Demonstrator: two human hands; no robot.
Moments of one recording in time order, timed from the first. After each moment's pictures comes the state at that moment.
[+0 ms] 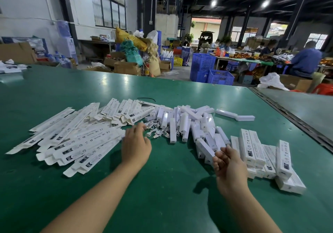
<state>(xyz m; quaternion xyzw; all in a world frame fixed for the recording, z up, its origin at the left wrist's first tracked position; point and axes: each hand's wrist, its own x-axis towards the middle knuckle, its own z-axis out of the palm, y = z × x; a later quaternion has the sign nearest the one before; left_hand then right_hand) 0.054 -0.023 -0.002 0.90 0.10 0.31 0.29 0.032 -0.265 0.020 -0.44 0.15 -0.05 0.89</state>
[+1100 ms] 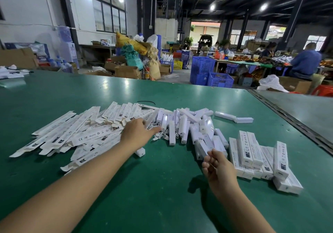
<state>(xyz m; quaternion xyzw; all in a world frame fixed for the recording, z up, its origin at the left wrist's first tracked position) 0.073 -0.009 0.052 0.94 0.12 0.17 0.28 0.032 -0.258 0.011 -0.48 0.13 0.04 0.86</state>
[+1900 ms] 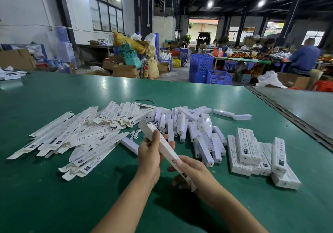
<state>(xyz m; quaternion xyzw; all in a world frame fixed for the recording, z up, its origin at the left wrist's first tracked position) 0.021 -0.089 0.019 0.45 0.10 0.18 0.87 0.004 -0.235 0.009 -0.67 -0.16 0.21 0.70</state>
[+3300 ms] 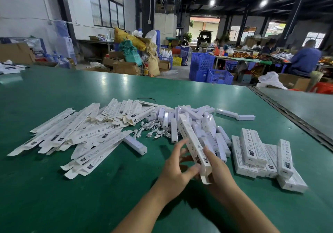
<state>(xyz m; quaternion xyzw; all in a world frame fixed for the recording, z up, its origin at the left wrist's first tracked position) 0.001 -0.105 -0.015 0.74 -0.11 0.06 0.66 0.020 -0.248 0.008 -0.59 -0.03 0.14 0.80</state>
